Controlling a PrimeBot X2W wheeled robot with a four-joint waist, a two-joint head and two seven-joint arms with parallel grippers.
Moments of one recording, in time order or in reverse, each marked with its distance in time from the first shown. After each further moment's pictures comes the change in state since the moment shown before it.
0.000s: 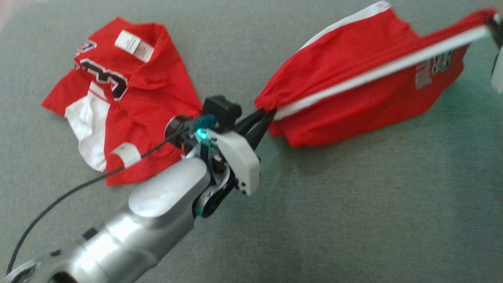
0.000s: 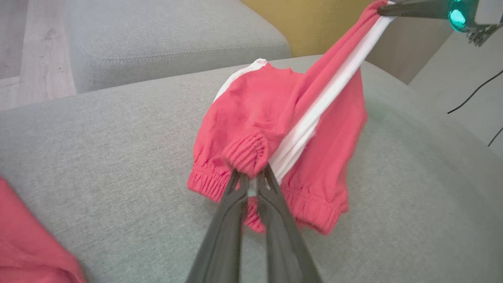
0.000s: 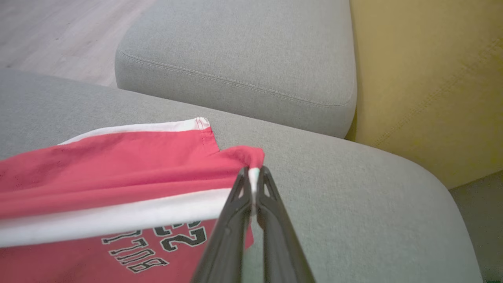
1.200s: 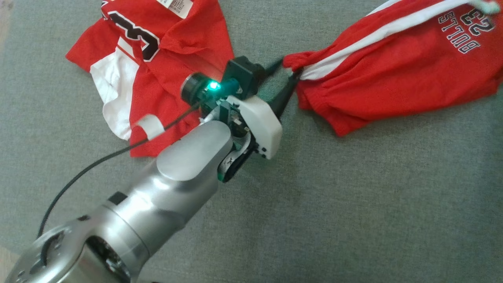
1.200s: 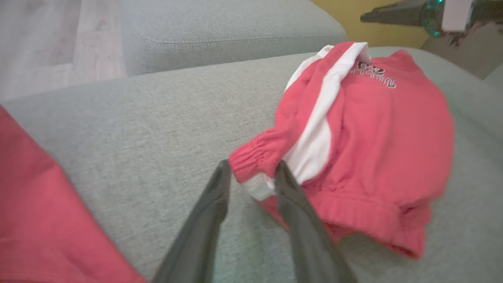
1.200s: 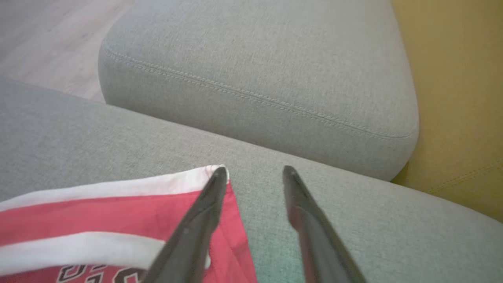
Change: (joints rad) left arm -0.185 -0.179 0.009 0.271 0.032 -0.073 -0.114; right arm -0.348 0.074 0.095 0.433 -0.128 0.000 -0.246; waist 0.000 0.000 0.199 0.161
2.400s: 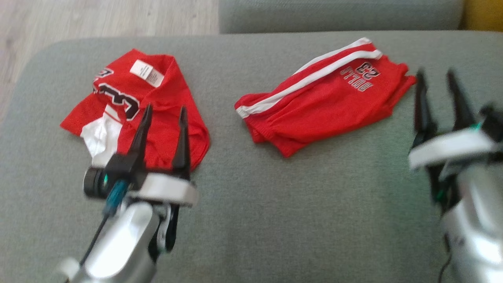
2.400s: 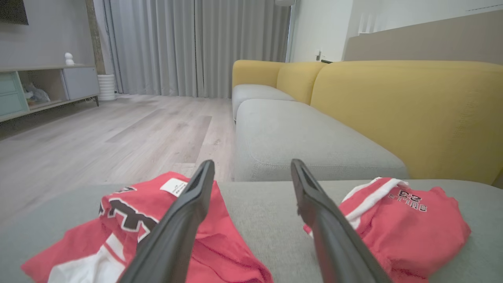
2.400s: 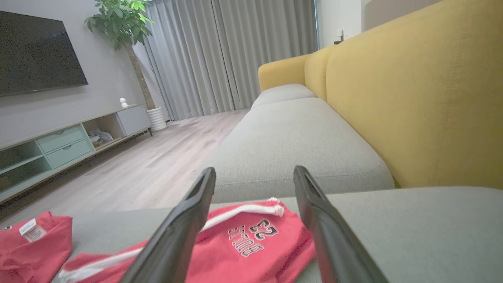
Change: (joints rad) left arm 0.542 0.202 0.458 -0.360 0.266 0.284 -0.245; right arm 0.679 0.310 -0.340 -0.457 0.012 0.000 -0.476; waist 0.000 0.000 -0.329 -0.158
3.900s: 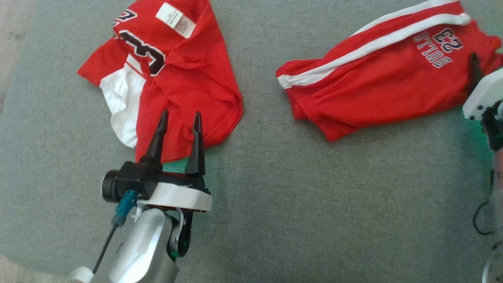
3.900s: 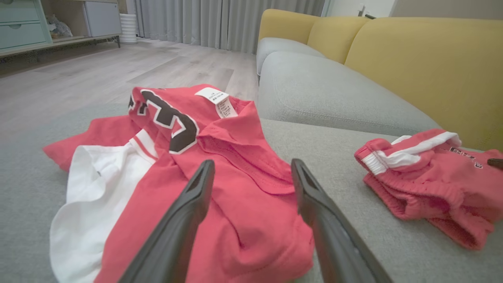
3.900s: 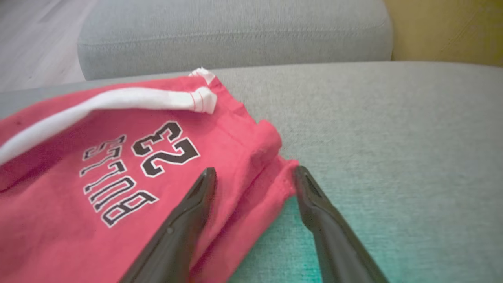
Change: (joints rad) left arm 0.116 -0.225 0.291 0.048 0.254 -0.252 0.000; right arm -0.277 -0.009 -0.378 0.261 -0.390 0.000 0.486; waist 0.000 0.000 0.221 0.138
